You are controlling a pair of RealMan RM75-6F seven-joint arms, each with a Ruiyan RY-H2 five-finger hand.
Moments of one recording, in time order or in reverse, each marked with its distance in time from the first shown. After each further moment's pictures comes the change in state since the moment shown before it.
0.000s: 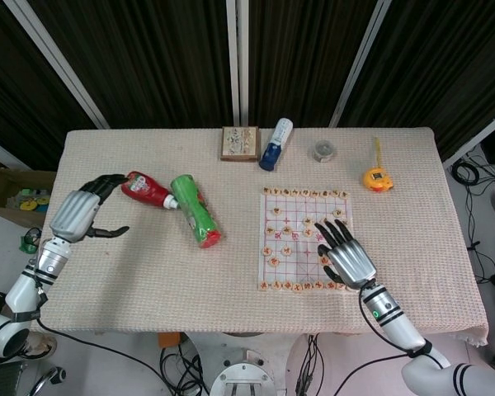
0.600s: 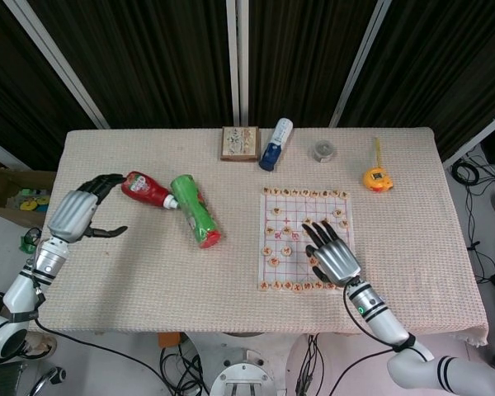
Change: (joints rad) left arm 0.003 0.006 0.001 0.001 0.003 0.002 -0.014; right arm 0.043 -0.067 0.015 0.024 0.054 -0.069 -0.049
